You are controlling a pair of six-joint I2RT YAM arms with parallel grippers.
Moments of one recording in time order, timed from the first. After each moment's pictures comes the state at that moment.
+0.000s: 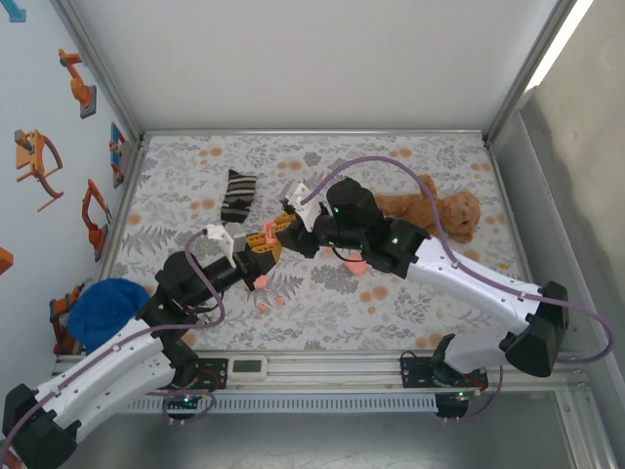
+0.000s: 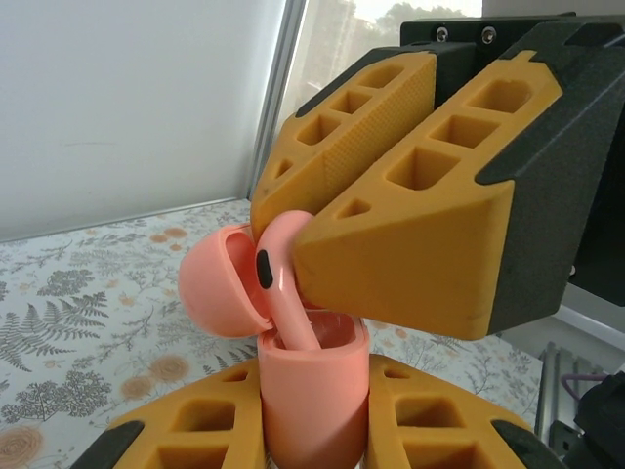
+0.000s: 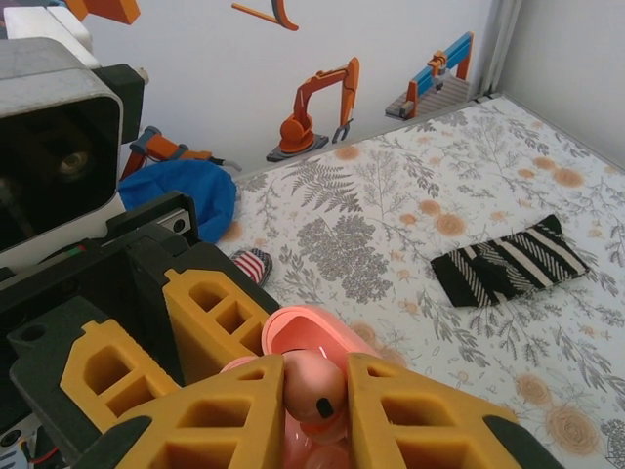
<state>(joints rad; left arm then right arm) -0.77 0.65 0.41 0.27 0.28 -0.26 0.98 1.35 1.25 -0.28 -0.27 -0.02</state>
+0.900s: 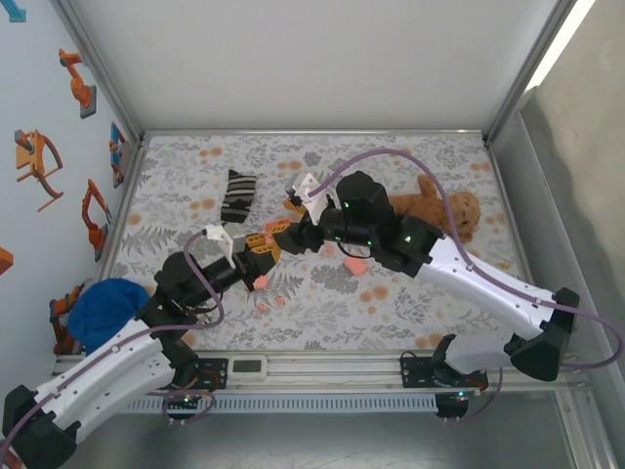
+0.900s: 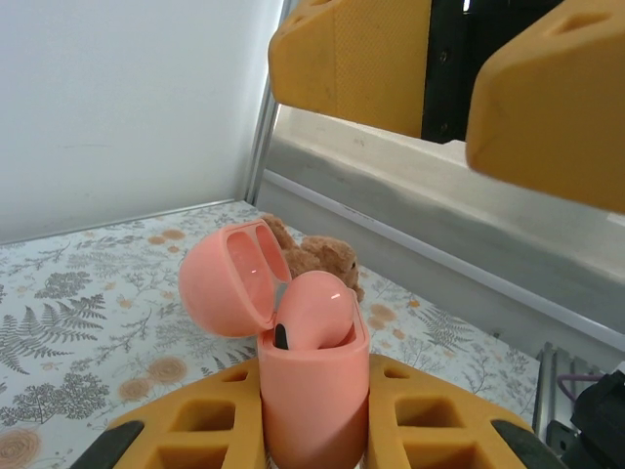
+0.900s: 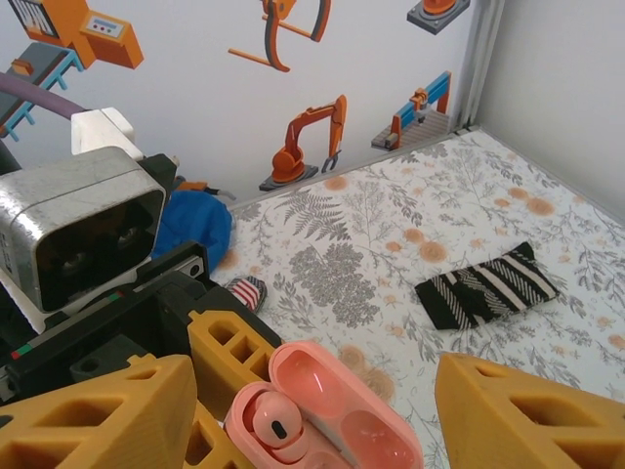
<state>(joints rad) -0.77 0.64 0.41 0.27 0.28 -0.26 0.98 1.31 1.32 -0.33 -0.23 0.00</state>
